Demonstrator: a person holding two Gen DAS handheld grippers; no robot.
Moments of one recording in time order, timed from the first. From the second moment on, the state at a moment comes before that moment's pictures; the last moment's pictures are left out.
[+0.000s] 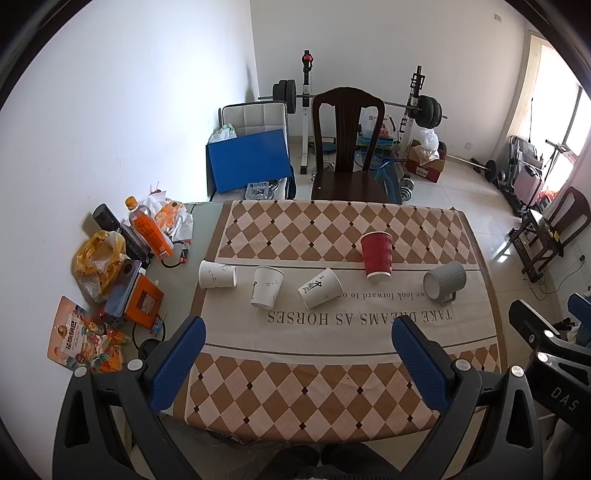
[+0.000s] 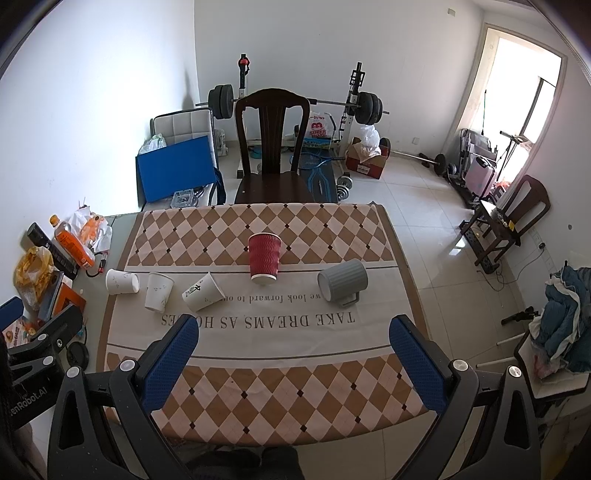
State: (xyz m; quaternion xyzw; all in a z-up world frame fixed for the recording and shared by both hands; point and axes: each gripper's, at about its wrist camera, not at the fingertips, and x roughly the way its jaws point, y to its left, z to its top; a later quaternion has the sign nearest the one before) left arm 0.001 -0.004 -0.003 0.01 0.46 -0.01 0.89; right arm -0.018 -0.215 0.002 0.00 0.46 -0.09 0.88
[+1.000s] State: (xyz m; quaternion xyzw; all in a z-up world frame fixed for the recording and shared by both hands) left arm -0.005 -0.012 -0.008 0.01 0.47 -0.01 0.88; right arm -0.015 -0.214 0.003 0.00 0.46 -0.09 0.88
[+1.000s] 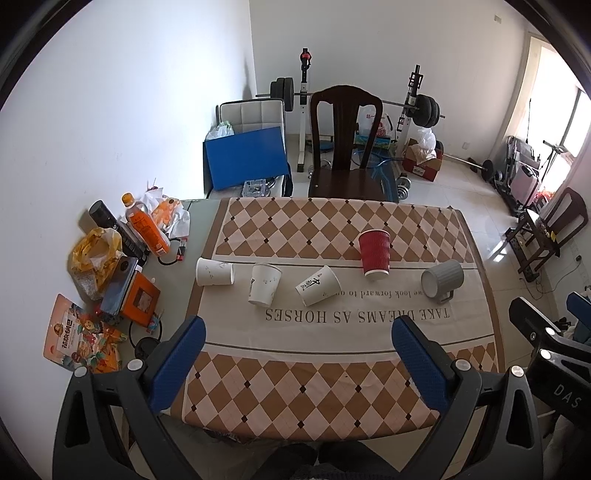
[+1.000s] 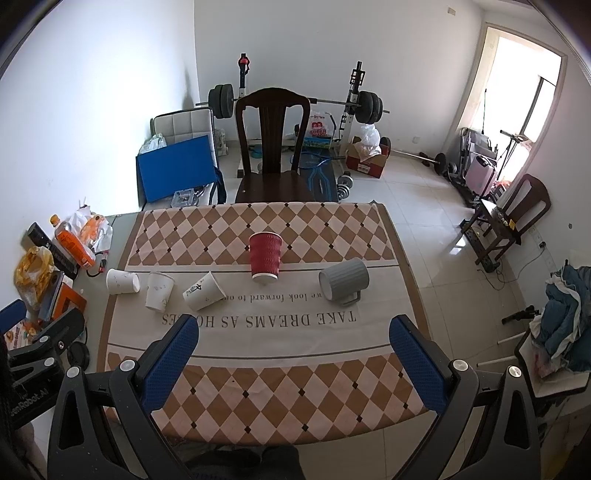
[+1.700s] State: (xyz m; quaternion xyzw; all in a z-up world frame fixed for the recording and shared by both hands) left arm 0.063 0.102 -0.134 0.01 0.53 0.08 0.84; right arm 0.060 -0.130 -0.131 0.01 0.56 -0.07 0.83
